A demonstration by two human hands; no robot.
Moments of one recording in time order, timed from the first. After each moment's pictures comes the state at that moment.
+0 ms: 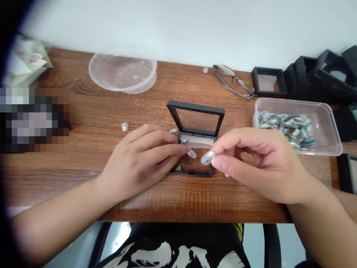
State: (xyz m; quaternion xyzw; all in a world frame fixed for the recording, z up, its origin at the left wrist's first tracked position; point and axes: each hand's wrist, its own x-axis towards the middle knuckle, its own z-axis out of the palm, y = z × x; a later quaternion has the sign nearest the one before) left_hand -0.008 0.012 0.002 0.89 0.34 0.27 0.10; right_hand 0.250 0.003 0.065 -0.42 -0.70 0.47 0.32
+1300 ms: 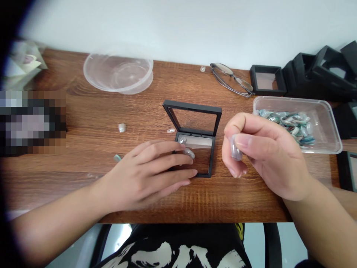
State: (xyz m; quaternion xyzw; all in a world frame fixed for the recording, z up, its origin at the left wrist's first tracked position) left_hand -0.008 0.004 0.003 0.94 0.21 0.24 0.10; right_hand 0.251 0.008 0.066 -0.41 -0.47 0.68 0.39
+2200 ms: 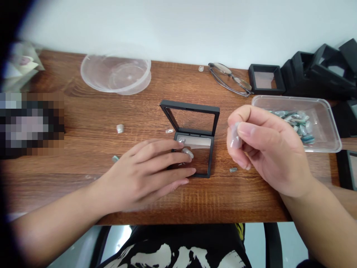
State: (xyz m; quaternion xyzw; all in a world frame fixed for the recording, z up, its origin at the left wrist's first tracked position) left_hand -0.008 0.006 0.003 0.94 0.21 0.24 0.09; right_hand 0.246 0.012 0.066 -0.44 -0.45 0.65 0.43
